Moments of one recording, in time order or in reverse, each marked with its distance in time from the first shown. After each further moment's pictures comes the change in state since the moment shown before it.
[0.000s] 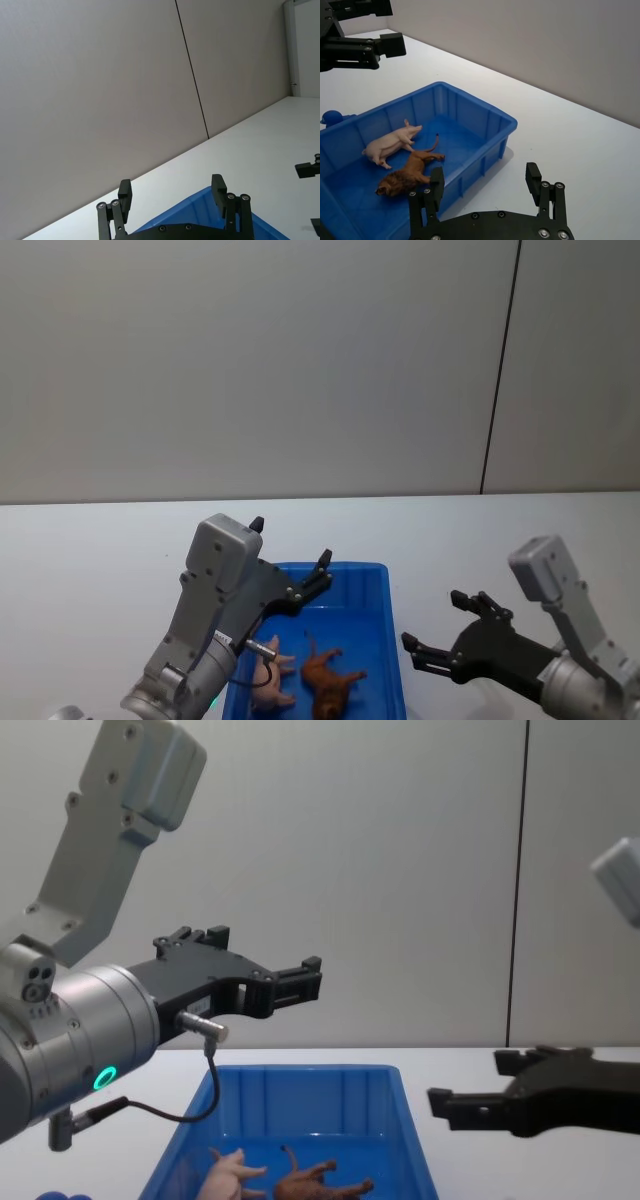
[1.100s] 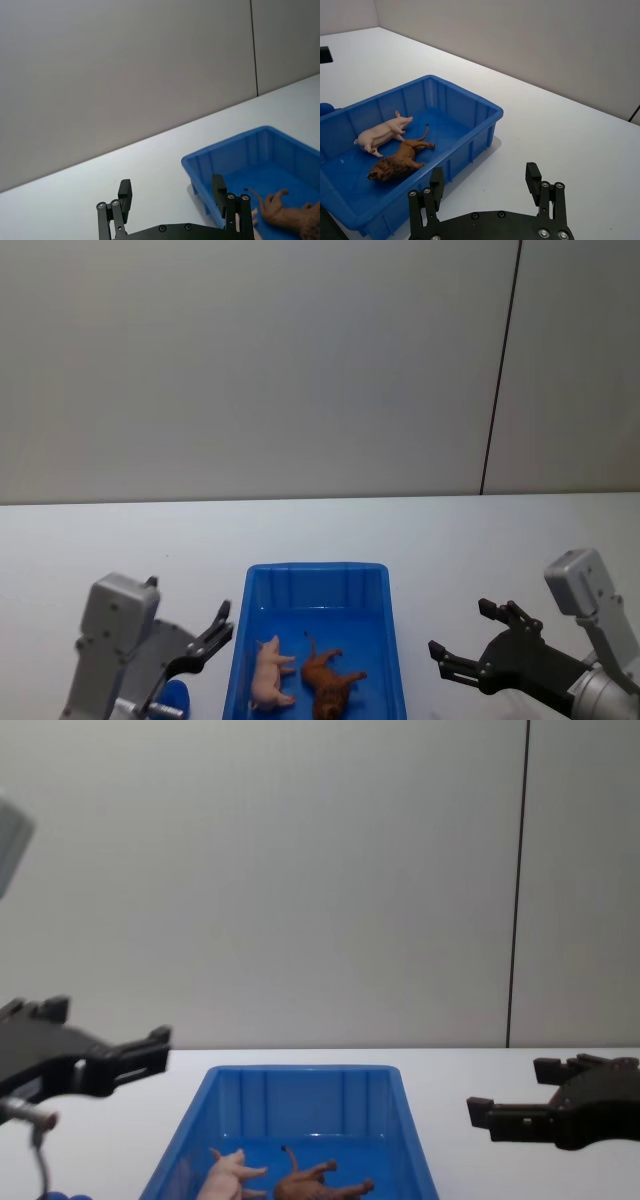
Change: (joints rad) left arm 0.208 0.177 -0.064 -0.135 -0.108 0.020 0.207; right arm -0.056 0.055 0.026 -0.039 0.038 -0.024 -0.021
